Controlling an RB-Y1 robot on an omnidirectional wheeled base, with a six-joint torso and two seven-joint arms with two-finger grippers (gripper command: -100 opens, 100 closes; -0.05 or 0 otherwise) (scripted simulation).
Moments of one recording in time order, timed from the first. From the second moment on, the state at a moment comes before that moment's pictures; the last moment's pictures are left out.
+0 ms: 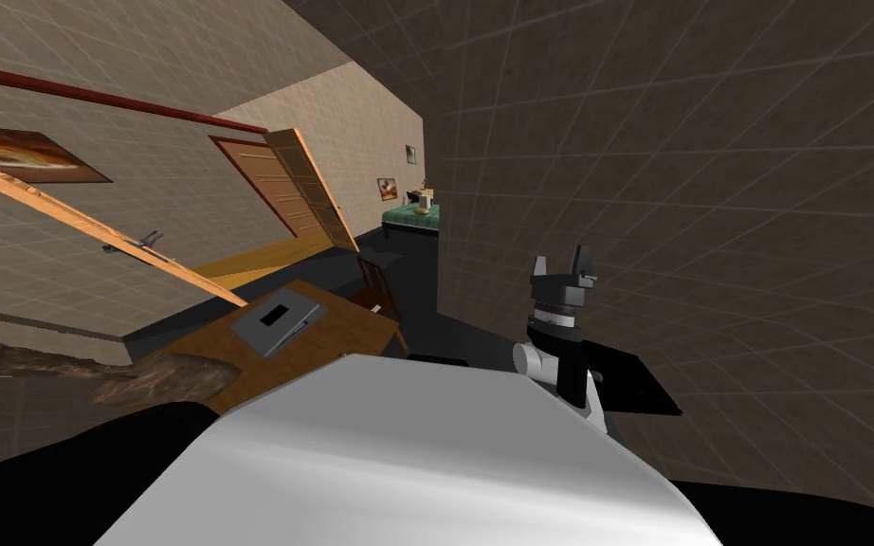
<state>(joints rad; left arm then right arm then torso) 1.24 0.52 0.08 -1.21 -0.28 -0.42 0.94 0.45 -0.04 -0.03 -2.38 -0.03 -0.39 -0.10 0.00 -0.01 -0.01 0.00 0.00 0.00</state>
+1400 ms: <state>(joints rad) 1.19 0.53 0.02 -1.05 -0.29 -0.36 1.04 0.45 -0.04 -0.03 -2.38 -0.03 -0.39 -0.10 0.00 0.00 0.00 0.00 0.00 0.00</state>
